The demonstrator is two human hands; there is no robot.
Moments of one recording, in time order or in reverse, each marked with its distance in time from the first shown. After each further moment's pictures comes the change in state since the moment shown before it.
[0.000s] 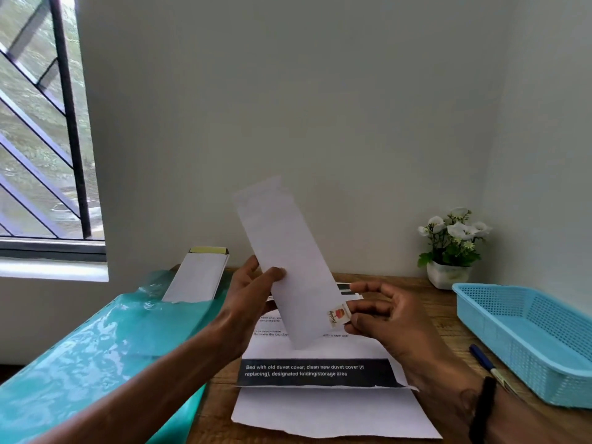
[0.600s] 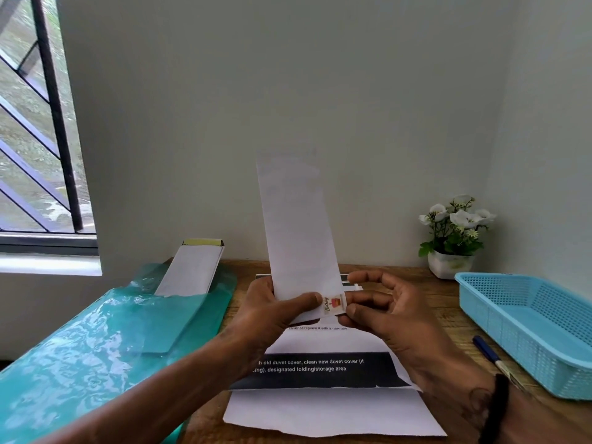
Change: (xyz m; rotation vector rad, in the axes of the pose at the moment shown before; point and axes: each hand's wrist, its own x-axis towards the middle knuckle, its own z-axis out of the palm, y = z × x) left_hand -0.023 -0.016 0.018 0.113 -0.165 -0.069; right_hand -0.006 -0.006 0.006 0.201 -0.019 0.008
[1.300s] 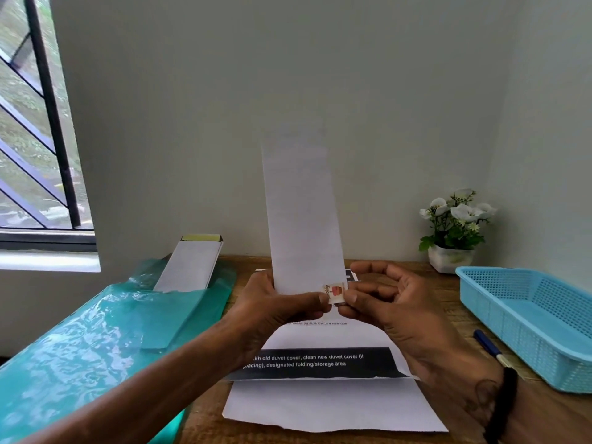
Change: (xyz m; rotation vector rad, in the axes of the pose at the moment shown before) left_hand -0.003 0.008 -0.002 -0.017 -0.131 -0.009; right_hand -0.004 -0.009 0.000 0.122 0.008 -0.007
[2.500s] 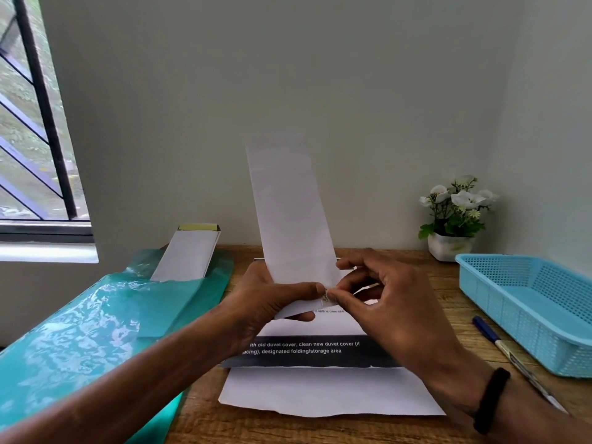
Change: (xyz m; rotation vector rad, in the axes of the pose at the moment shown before) left_hand 0.001 -0.001 -0.001 0.032 0.006 -0.013; right_hand -0.011 -0.001 0.008 -0.865 0.007 -0.503
